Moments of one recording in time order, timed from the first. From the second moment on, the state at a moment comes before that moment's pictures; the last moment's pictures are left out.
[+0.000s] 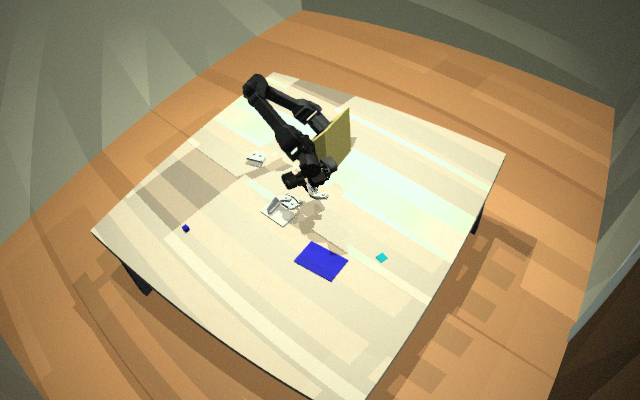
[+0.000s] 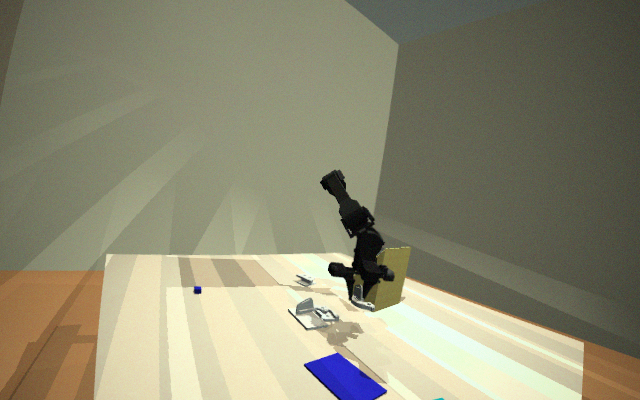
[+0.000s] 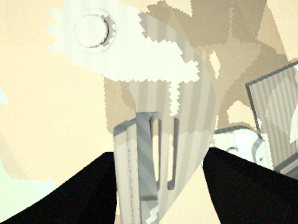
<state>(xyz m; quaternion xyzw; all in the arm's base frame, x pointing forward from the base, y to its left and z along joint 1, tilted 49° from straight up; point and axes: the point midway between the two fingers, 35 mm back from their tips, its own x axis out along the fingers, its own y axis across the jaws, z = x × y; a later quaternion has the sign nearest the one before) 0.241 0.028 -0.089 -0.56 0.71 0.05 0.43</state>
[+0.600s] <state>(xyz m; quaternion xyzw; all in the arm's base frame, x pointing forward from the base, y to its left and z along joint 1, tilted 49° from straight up) 0.238 0.016 -0.075 -0.64 0.68 0.20 0.30</state>
